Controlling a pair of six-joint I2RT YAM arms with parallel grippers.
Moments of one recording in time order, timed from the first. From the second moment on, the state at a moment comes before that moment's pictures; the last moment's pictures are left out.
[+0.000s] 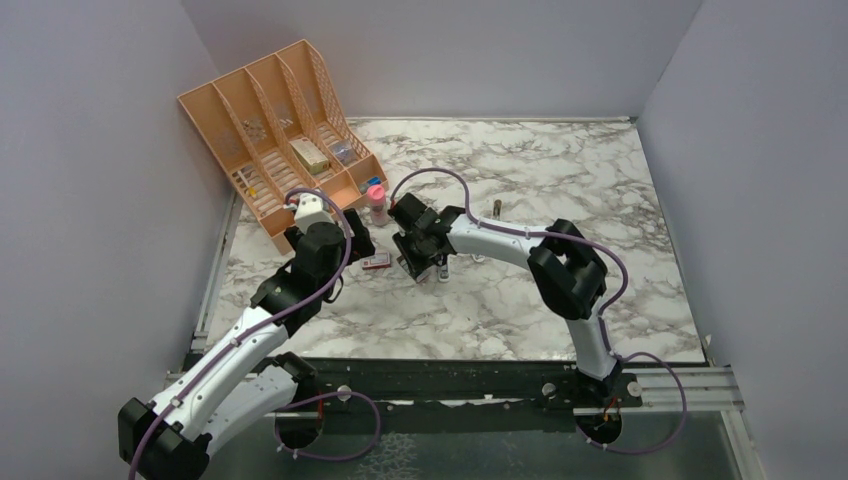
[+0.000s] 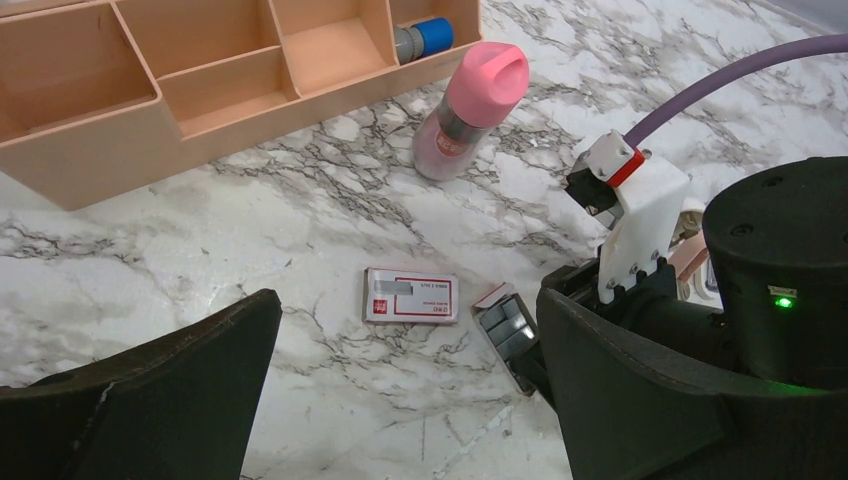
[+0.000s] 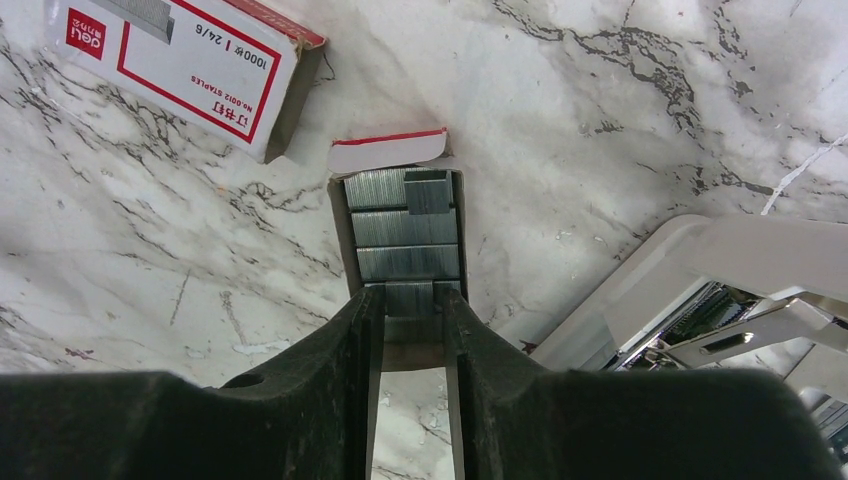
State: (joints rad) left arm -0.58 0.81 0.67 -0.32 -0.51 -0.59; right arm 0.91 2.08 1.55 -0.57 0.04 0.29
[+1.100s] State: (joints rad) left arm -0.58 0.79 0.66 -0.32 -0.51 -0.59; right arm 0.93 2.01 1.52 -0.56 0.10 0.31
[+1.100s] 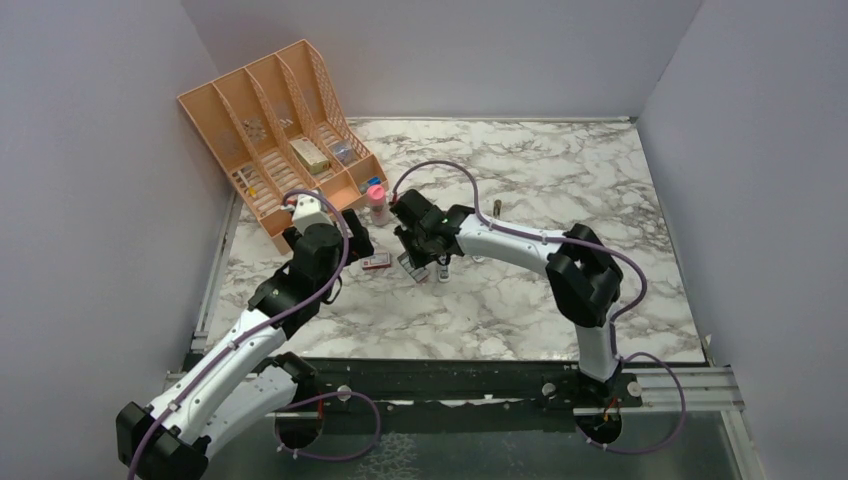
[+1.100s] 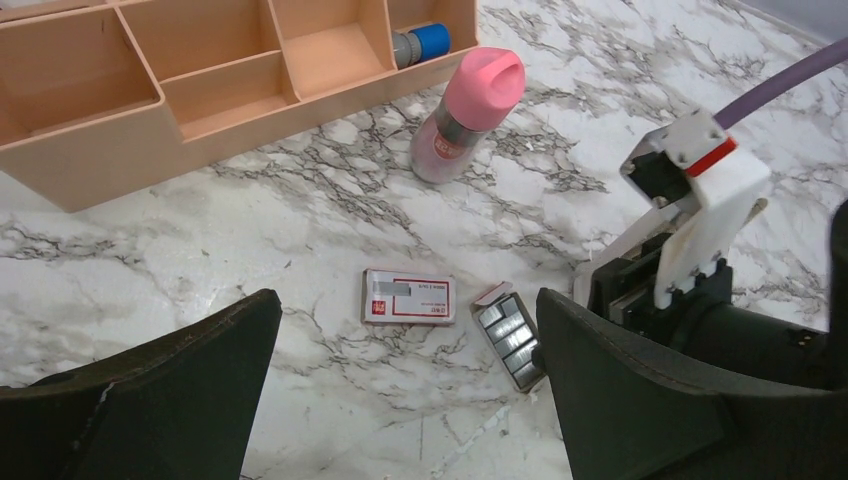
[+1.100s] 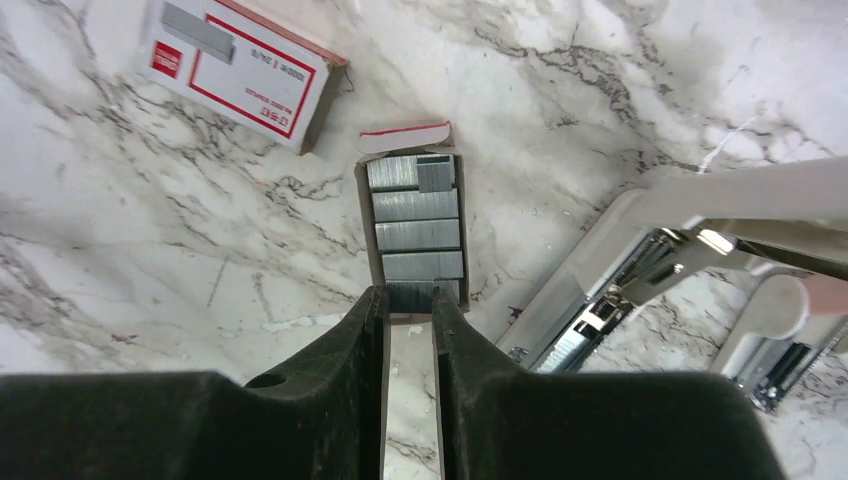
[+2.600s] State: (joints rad) left arm -0.58 0.85 0.66 -0.31 -0.50 -0.59; right arm 0.90 1.74 1.09 -0.52 0.20 0.45
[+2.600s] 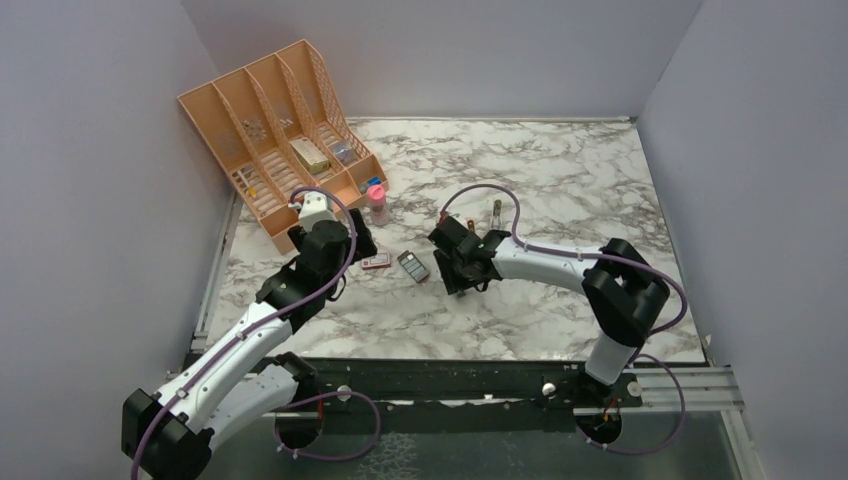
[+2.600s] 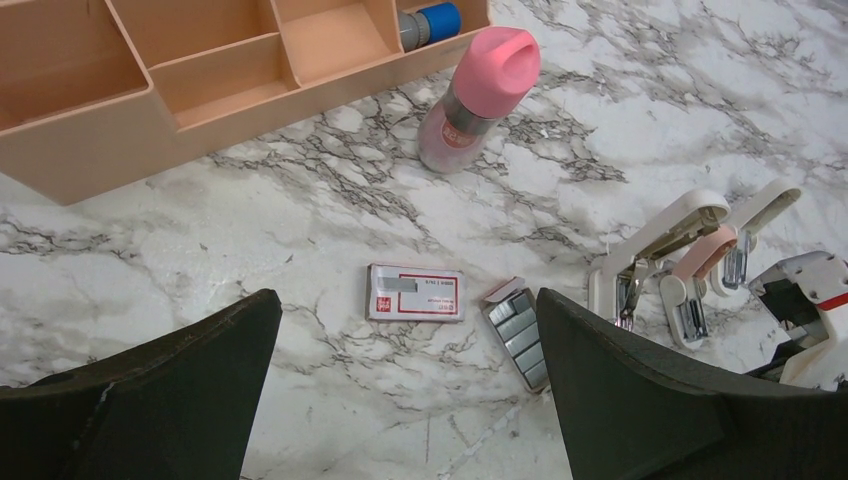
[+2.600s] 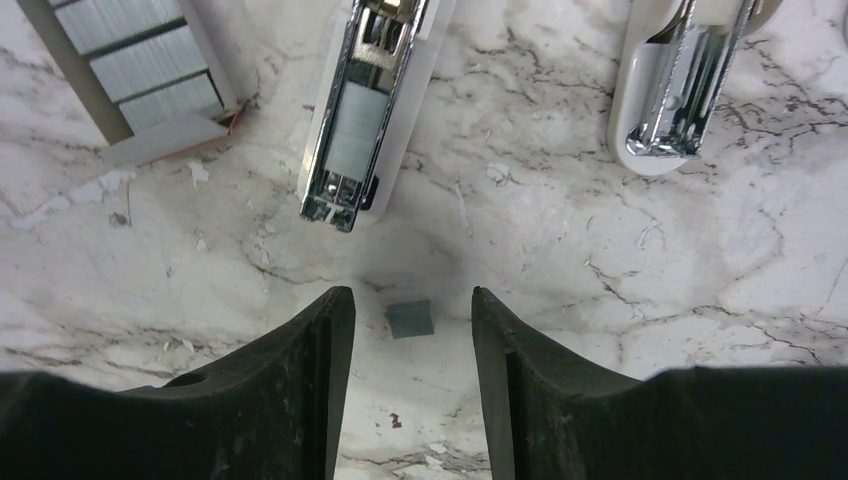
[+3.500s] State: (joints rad) left arm -0.58 0.85 0.65 -0.30 -0.50 -0.60; right arm 0.90 1.72 1.03 -0.53 0.26 0.52
